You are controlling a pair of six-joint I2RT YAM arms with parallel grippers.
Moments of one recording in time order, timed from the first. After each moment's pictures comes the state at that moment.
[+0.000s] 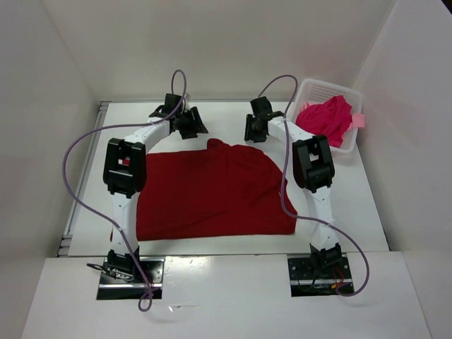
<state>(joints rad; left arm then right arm) -0.20 2.18 1.74 -0.34 0.31 -0.53 0.33 2.32 1.85 -0.47 0.02 0.40</state>
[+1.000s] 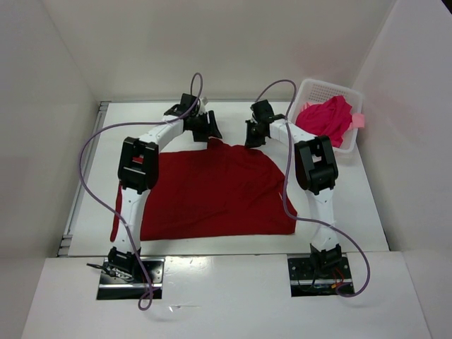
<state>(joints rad) -0.28 2.36 1.96 -0.49 0.40 -0.48 0.33 2.26 1.76 -0.47 -0.14 0.36</state>
